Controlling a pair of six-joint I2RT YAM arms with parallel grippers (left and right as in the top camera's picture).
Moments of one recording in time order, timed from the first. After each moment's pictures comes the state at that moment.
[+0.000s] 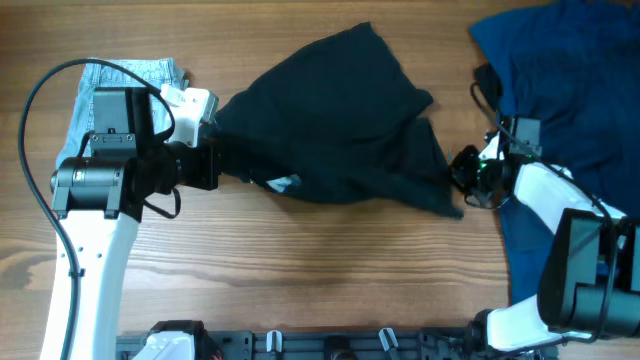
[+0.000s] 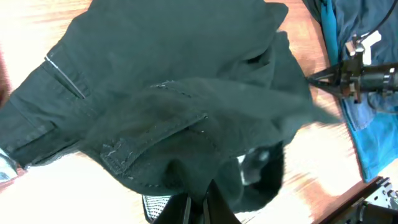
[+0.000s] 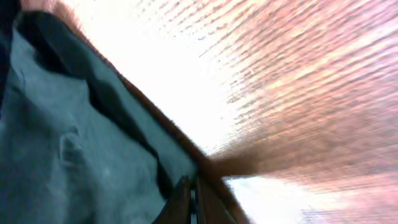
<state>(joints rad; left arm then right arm) -0.02 1.23 1.24 -1.04 0.48 0.07 -0.16 1.70 0.83 -0.40 -0.37 0.57</state>
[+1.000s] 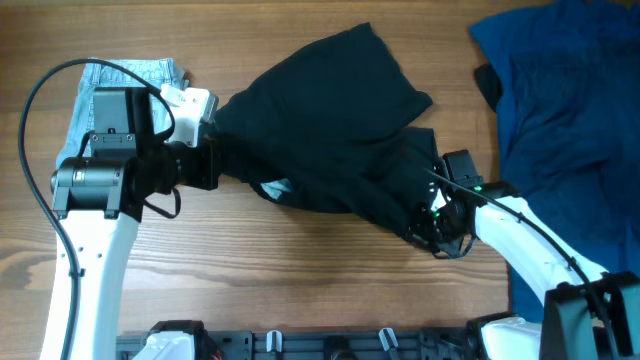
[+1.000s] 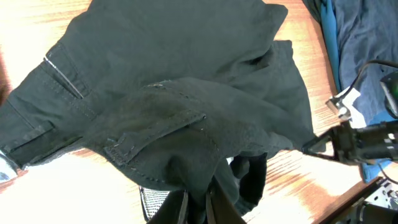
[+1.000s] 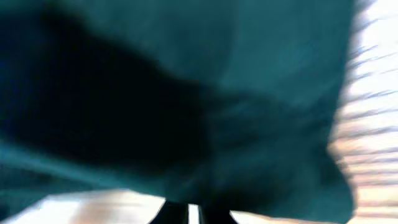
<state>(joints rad) -0.02 1.23 1.24 -1.04 0.48 0.07 0.21 1.45 0.66 -0.73 -0.30 0.69</state>
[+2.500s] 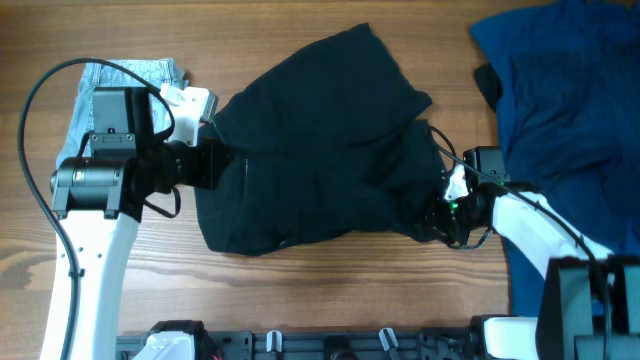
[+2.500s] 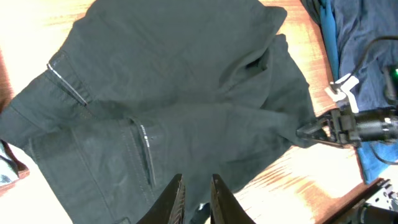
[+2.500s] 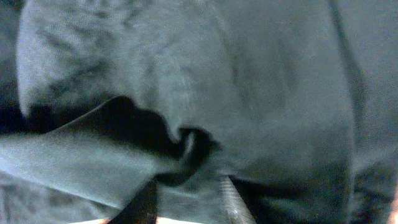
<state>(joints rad) -0.02 1.23 1.24 -1.03 0.48 0.07 0.02 1.54 0.64 -0.57 -0.51 0.45</state>
